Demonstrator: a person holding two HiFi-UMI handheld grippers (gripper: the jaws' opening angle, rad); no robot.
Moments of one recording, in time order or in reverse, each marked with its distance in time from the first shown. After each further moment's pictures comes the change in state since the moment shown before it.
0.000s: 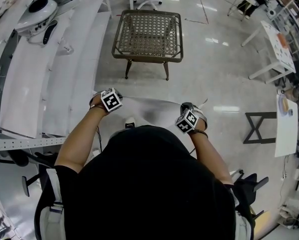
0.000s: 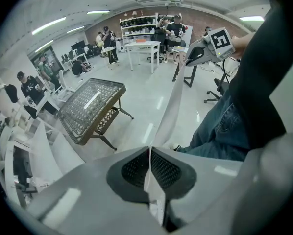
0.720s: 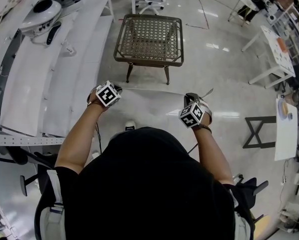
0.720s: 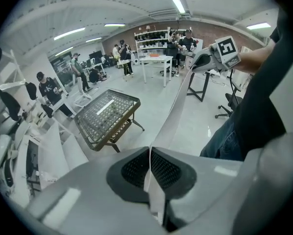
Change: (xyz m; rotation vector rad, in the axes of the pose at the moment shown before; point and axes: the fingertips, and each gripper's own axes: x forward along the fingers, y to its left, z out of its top) left arm -0.061 0.037 0.032 -0.100 -0.135 0.128; right arm -0.046 -0.070 0.049 0.047 -0.122 -0.137
